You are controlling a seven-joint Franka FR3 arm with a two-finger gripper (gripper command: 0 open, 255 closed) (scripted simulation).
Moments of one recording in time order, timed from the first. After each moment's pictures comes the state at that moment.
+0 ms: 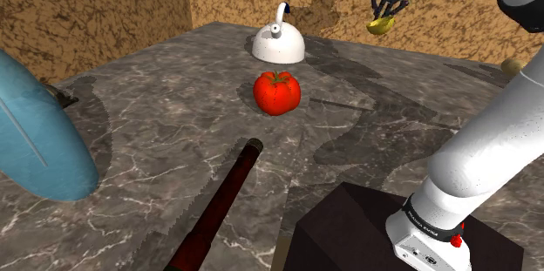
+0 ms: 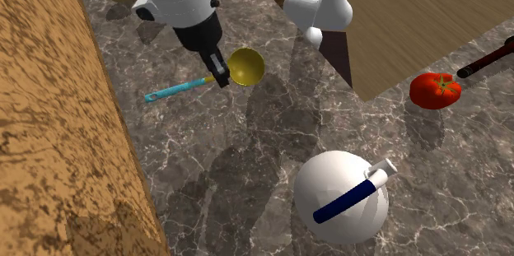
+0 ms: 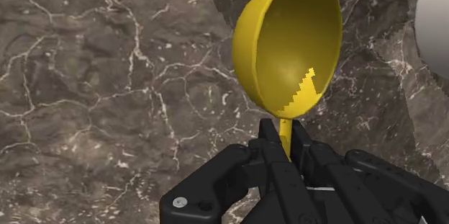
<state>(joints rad) -0.26 -0.08 -0.37 -1.53 0.16 1.45 0.37</state>
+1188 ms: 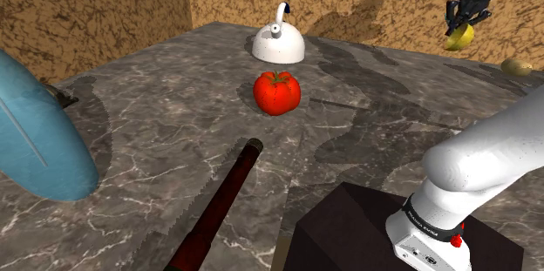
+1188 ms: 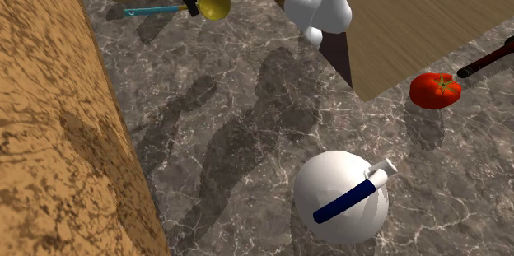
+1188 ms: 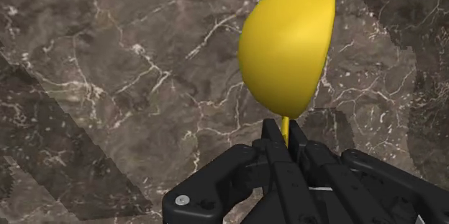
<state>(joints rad) -0.41 -0.29 -0.58 -1.69 0.02 1.37 0.02</state>
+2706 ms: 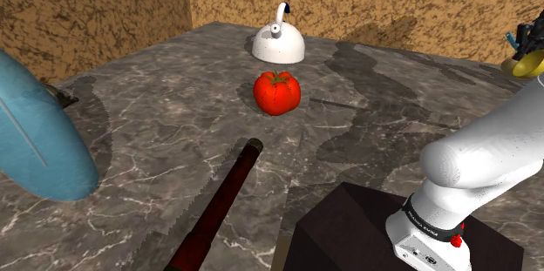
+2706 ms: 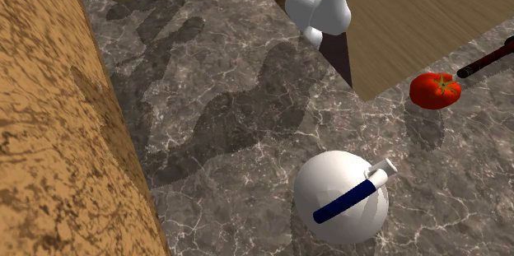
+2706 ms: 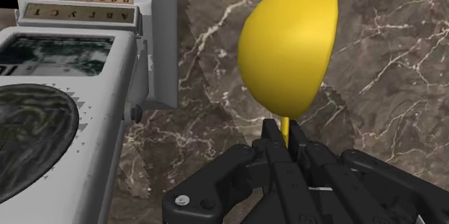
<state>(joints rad) -0.52 -0.22 -0.89 -1.66 -0.04 1.38 -0.42</state>
